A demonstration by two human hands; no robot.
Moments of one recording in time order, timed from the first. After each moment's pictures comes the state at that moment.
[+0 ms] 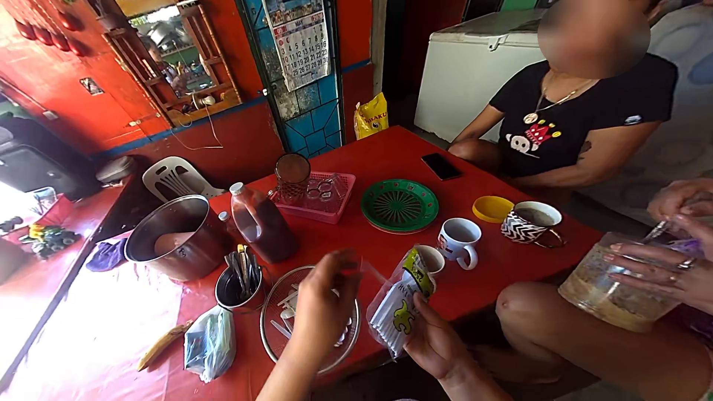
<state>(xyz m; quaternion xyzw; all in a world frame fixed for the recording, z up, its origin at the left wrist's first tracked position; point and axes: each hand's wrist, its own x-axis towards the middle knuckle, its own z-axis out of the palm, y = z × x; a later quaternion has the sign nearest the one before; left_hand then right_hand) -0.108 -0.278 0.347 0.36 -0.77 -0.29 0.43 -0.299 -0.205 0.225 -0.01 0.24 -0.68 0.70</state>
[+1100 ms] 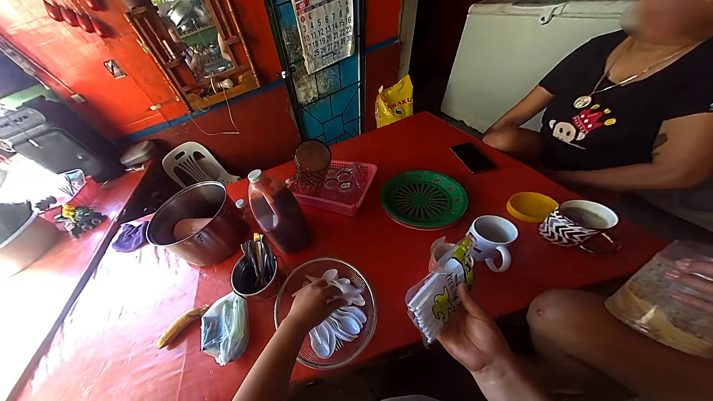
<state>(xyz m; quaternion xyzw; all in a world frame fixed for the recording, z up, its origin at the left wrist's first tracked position) -0.041 -0.354 0.206 0.46 -0.84 -0.28 0.01 -0.326 -0.218 0.216 -0.01 0.23 -0.70 0.67</state>
